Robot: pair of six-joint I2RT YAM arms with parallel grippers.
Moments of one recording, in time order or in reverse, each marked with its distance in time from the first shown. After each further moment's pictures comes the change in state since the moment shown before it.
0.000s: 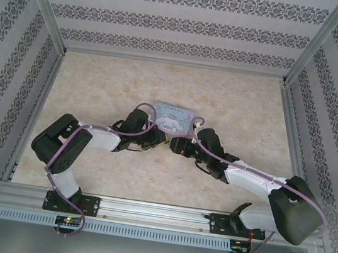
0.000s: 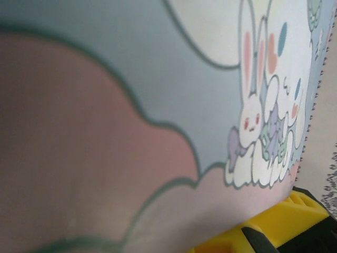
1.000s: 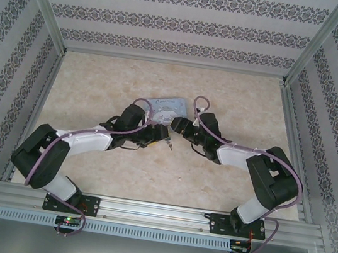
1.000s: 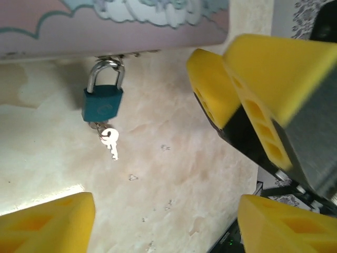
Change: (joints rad) left arm 0.000 -0.213 0.023 -0.243 -0.015 0.126; right arm -0.149 0.298 0.169 0.206 -0.102 0.178
